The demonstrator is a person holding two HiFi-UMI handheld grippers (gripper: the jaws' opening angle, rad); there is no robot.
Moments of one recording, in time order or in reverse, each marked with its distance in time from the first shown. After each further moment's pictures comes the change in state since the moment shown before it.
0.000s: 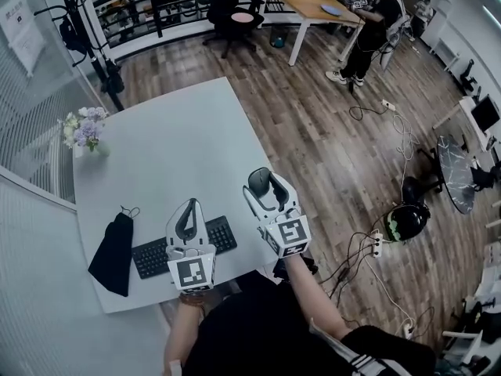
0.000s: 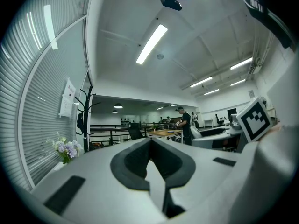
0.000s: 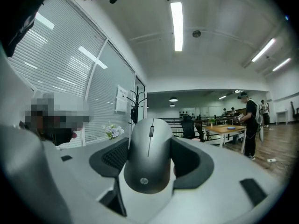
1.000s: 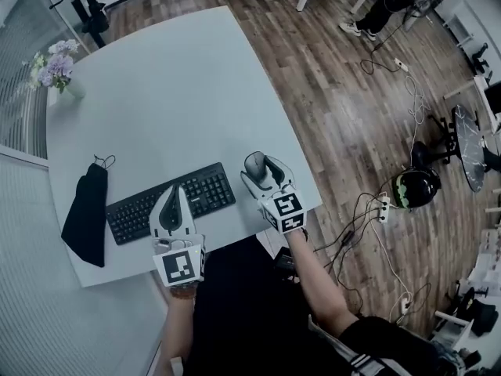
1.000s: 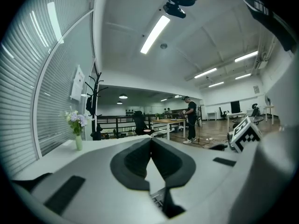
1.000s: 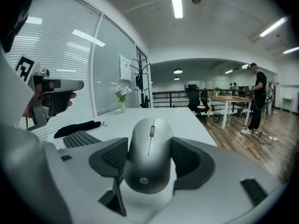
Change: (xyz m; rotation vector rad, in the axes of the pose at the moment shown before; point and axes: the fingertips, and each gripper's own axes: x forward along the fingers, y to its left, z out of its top) left arm -0.067 0.000 -0.162 -0.002 0.110 0.053; right arm -0.021 0.036 -0.256 0.066 0.330 0.096
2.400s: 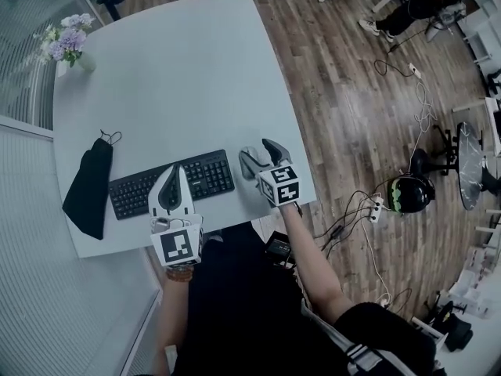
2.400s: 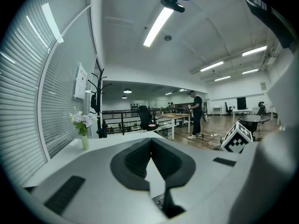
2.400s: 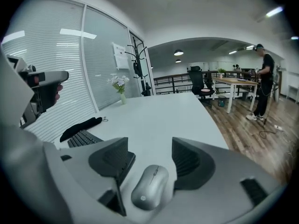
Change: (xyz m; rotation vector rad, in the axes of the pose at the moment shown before) left arm 0.014 0.009 0.026 -0.033 0.092 0.068; right arm 0.035 -0.017 -0.007 0.077 0.198 0.071
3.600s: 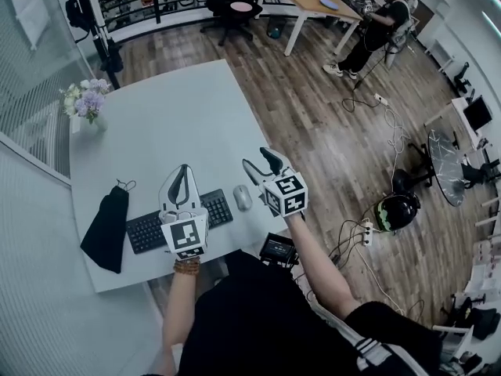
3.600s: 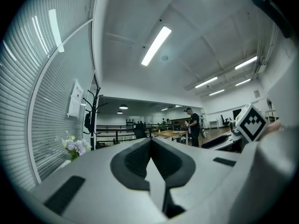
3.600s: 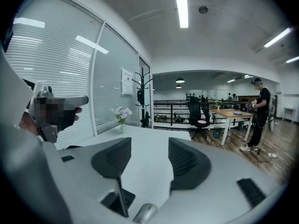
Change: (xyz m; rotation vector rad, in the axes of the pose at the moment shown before) left arm 0.012 0.008 0.127 0.021 -0.197 -0.069; right arm -0.109 0.024 0.186 -0.132 -0.269 -0.078
